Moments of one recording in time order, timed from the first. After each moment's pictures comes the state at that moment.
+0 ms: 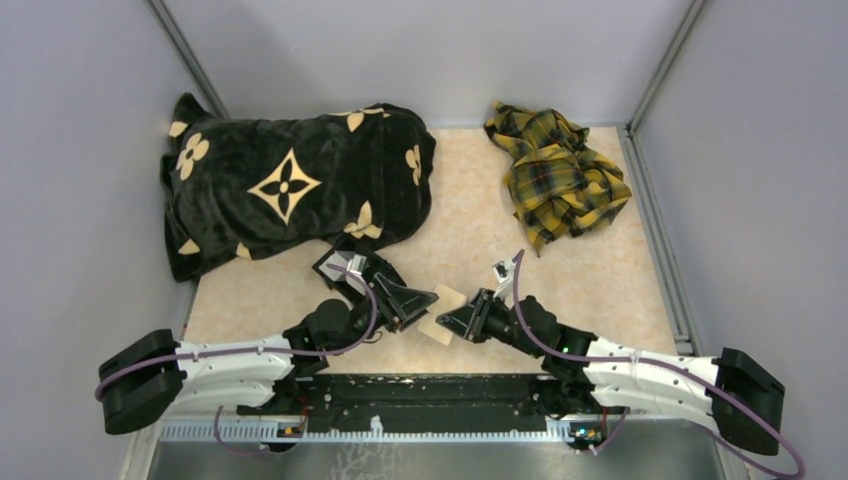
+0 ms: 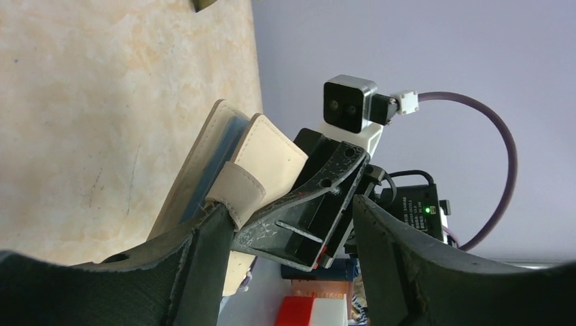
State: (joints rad) left arm -1.12 1.01 0.20 0.75 -0.20 -1.41; right arm 1.09 0.76 0.18 0.34 0.09 1.05
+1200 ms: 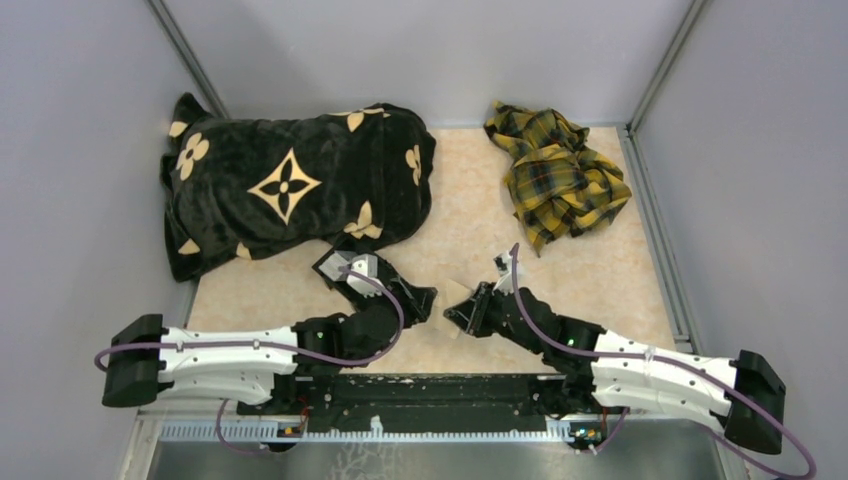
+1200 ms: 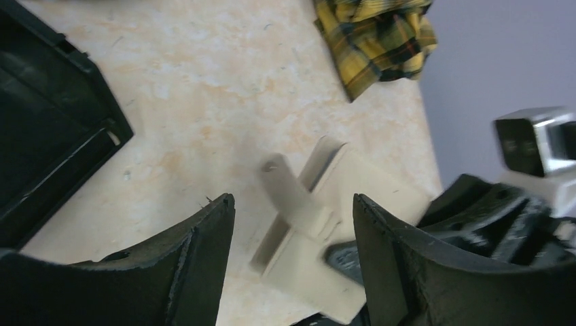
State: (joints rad) left arm -1.38 1.04 0.53 0.13 -0.86 -1.10; right arm 1.12 0.72 0.31 0.05 0.21 0.98
